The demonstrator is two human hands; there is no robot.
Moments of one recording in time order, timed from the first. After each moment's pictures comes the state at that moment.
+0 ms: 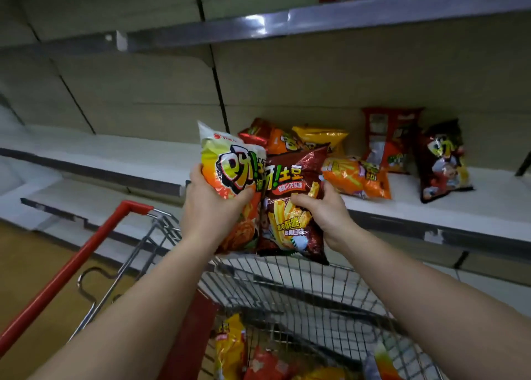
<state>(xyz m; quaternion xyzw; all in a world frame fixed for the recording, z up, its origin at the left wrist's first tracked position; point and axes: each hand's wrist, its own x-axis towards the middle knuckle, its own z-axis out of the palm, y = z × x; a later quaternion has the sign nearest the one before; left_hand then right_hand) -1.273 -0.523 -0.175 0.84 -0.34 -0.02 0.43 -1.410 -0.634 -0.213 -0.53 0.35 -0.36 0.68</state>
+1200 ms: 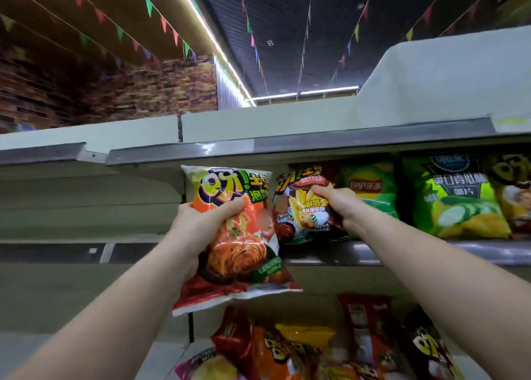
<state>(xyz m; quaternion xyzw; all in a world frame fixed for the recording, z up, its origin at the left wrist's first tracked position) -1.197 -0.599 0.084 0.58 -0.42 -0.27 0.65 -1.375 -0.755 0.097 -0.55 0.35 -0.53 0.55</state>
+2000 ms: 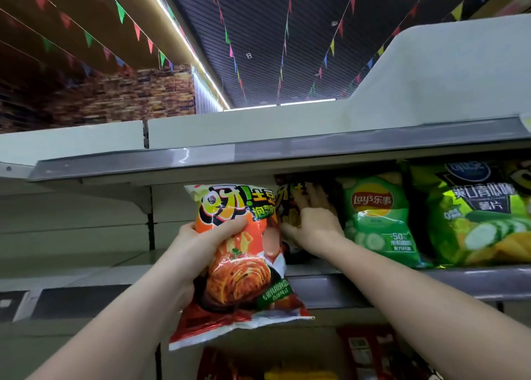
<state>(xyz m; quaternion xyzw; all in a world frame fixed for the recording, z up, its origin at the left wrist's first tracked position) -1.184 -0.684 0.086 0.53 -0.46 -0.35 0.62 -1.335 -0.833 0.084 -0.78 0.52 -0.34 -0.09</state>
